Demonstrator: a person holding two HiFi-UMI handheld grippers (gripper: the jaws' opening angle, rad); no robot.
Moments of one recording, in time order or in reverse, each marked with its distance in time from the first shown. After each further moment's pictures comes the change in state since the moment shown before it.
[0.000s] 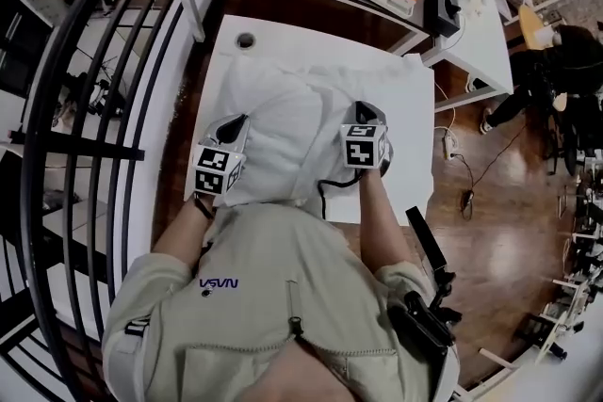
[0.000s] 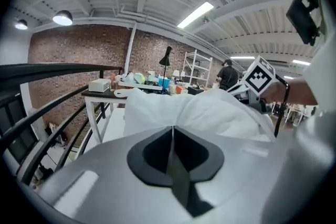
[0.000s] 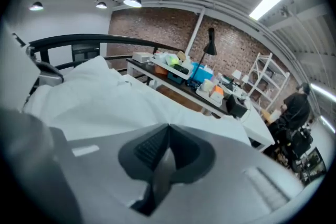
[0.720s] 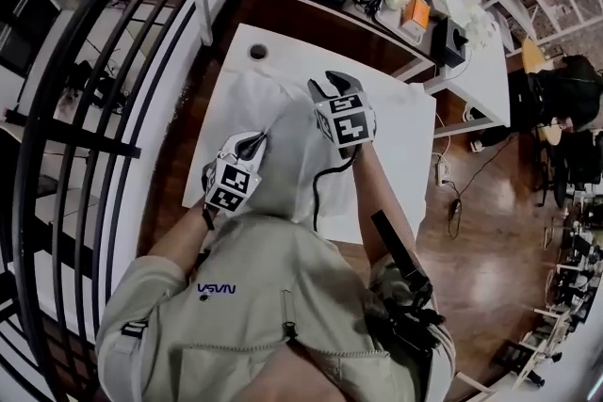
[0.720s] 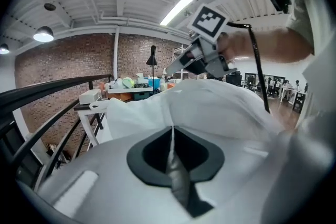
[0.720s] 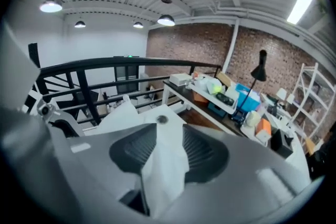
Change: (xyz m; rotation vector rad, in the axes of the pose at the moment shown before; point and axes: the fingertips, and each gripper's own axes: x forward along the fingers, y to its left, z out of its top) left arm 0.008 -0.034 -0.009 0.159 0.039 -0.054; right arm 0.016 0.091 0.148 -0.147 -0.169 0.386
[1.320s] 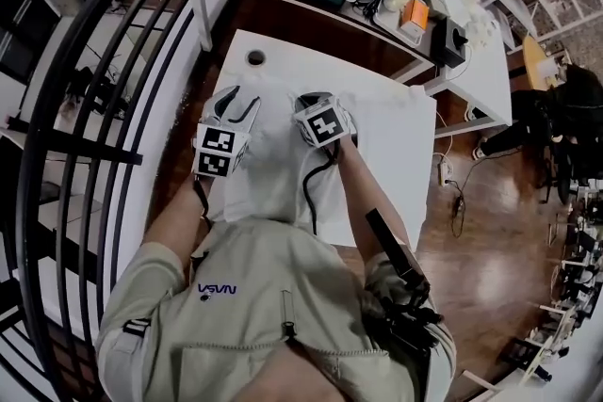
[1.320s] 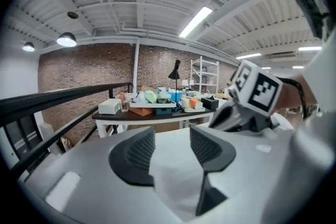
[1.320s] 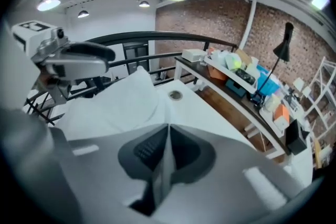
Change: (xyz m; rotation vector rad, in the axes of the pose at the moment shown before) left arm 0.004 0.104 0.084 -0.081 -0.131 0.185; right arm 0.054 0.039 -0.062 -0.020 0.234 0.141
